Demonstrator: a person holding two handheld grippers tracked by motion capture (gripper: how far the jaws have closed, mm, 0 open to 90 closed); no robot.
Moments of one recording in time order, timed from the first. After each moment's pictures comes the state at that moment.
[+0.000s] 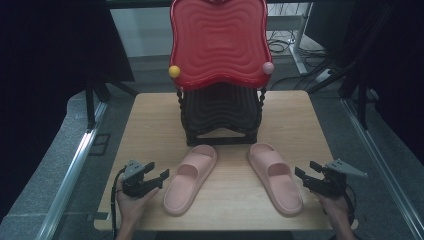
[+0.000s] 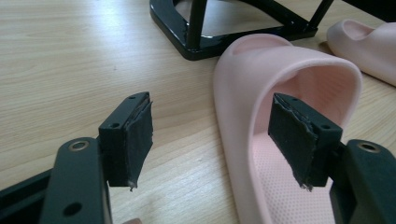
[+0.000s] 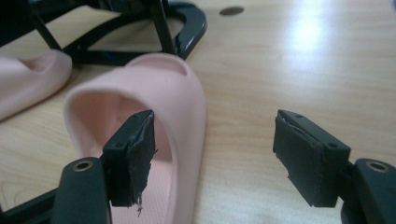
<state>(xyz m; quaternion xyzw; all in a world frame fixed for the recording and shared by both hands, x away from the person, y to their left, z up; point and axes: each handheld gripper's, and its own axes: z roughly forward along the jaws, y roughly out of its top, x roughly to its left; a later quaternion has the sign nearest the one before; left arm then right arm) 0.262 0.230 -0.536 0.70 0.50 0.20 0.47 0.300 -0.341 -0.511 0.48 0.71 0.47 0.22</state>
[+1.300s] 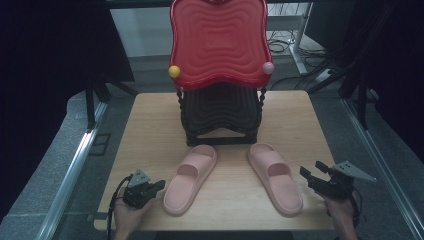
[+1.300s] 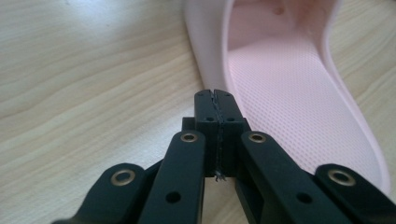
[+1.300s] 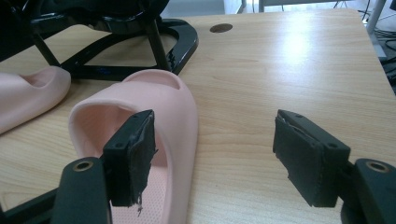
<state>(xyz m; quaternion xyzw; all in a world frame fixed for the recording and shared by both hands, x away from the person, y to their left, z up) 0.244 0.225 -0.552 0.78 0.45 0.14 0.41 0.287 -0.349 -0.499 0.48 0.69 0.48 0.24</state>
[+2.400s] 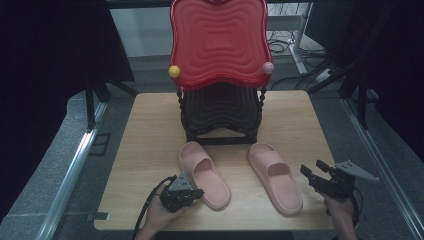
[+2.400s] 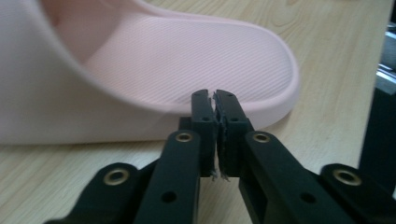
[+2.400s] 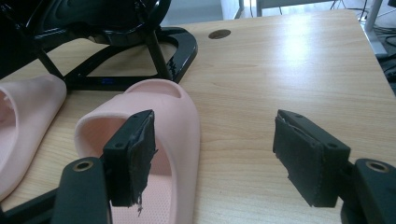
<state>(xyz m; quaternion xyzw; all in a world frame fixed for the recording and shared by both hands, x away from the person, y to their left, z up) 0.253 0.133 -0.545 0.85 0.31 0.09 0.42 0.287 -0.348 -0.494 0.50 0.67 0.49 0.24</state>
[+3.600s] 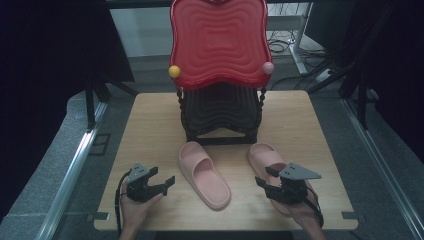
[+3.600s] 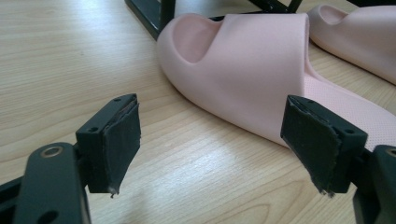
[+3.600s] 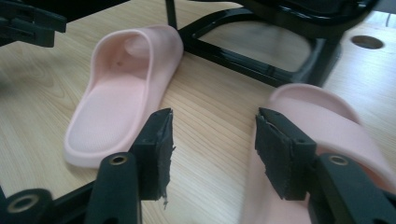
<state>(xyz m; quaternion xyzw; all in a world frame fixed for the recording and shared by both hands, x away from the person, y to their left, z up) 0.254 0.219 -0.537 0.71 0.49 0.17 0.47 0.269 -0.220 -0.479 0.34 0.80 0.46 0.19</state>
